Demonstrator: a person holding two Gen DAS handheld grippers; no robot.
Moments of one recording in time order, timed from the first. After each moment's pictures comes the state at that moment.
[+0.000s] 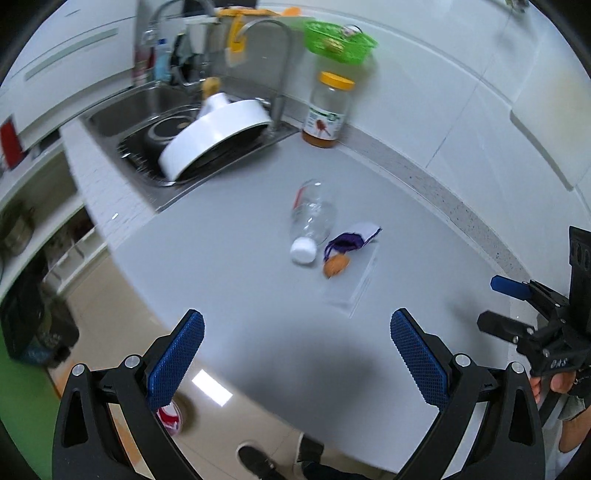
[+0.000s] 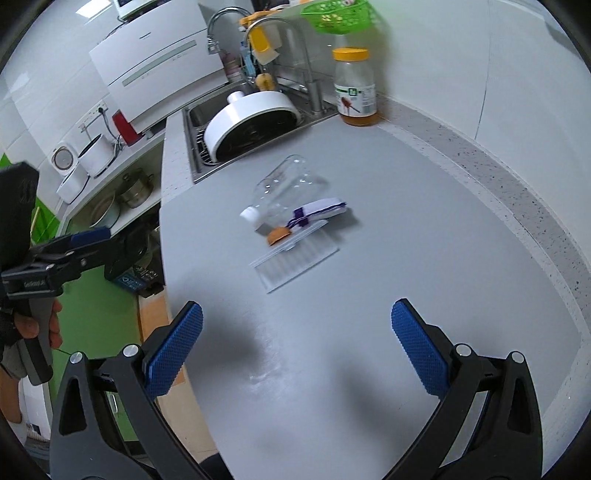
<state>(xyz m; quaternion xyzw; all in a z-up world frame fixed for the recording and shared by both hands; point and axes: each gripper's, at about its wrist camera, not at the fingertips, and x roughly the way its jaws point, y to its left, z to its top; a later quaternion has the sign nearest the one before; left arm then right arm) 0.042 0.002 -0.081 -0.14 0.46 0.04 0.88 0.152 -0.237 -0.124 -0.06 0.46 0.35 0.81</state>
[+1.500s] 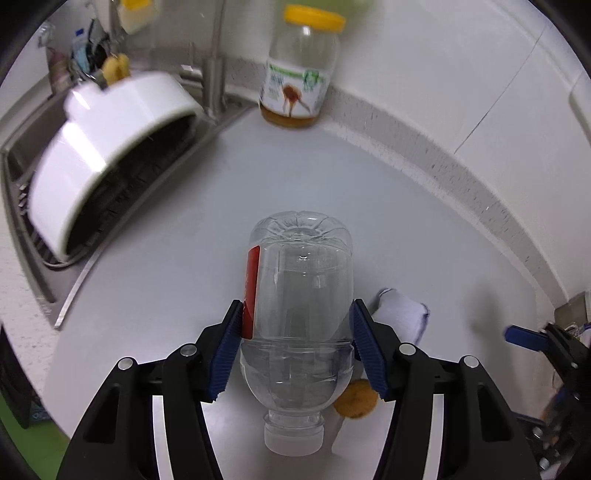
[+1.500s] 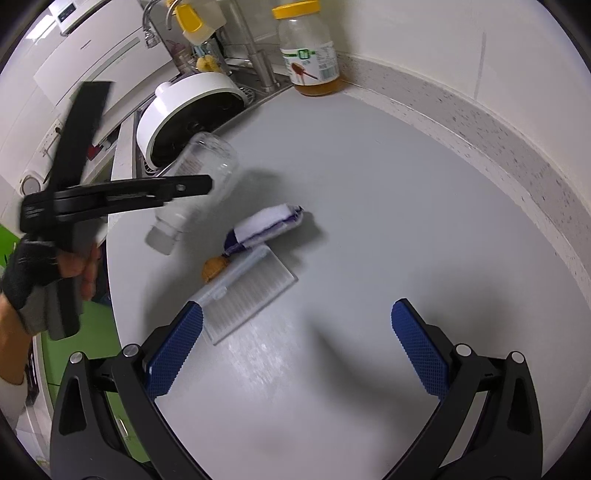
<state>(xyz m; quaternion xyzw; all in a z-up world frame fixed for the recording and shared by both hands) 0.229 0.006 -0.157 -0.11 0.51 -0.04 0.85 0.236 -0.200 -0.177 -0.04 0.51 0.31 0.80</state>
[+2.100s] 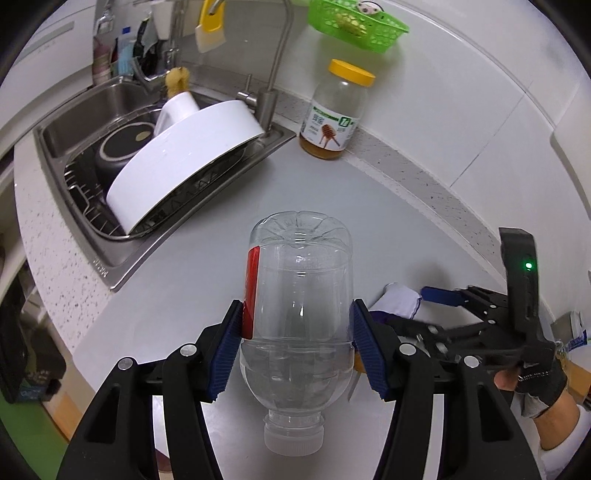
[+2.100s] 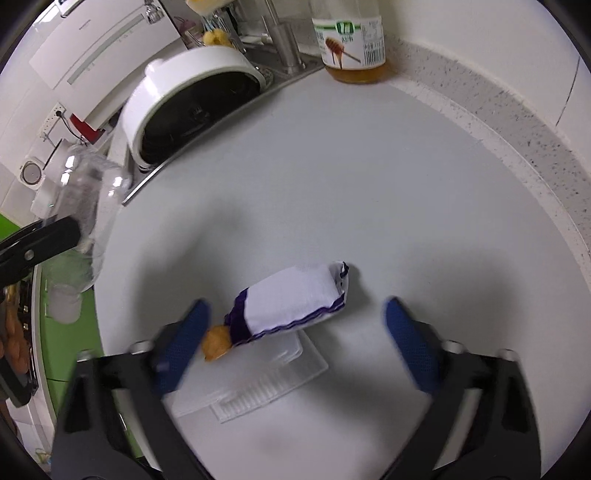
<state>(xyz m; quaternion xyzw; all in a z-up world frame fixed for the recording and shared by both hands) 0.170 0.049 -0.125 -0.15 0.48 -0.01 0.87 0.288 -0.135 -0.216 -0.06 0.54 0.33 0.77</state>
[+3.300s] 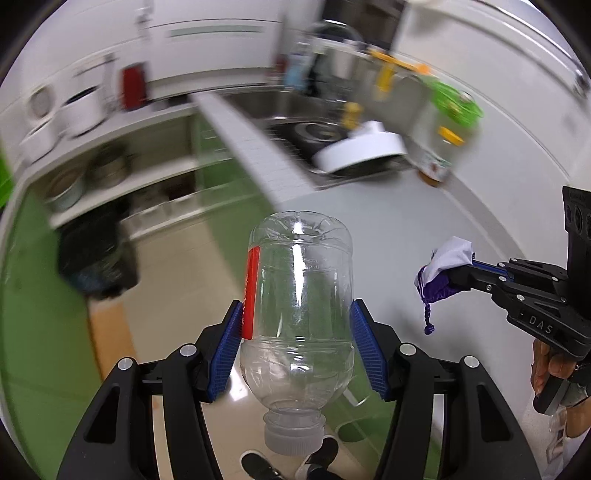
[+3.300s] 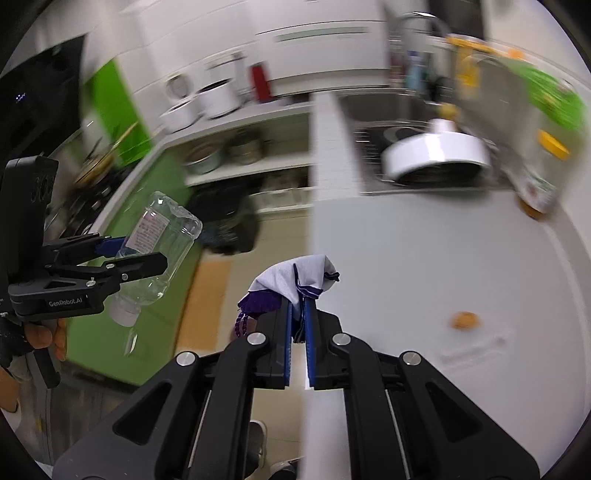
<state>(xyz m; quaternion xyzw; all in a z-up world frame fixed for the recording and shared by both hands) -0.153 0.081 -0.069 -0.22 0.40 0.24 0.86 0.031 -0.044 -0.100 -0.19 0.38 0.59 0.69</state>
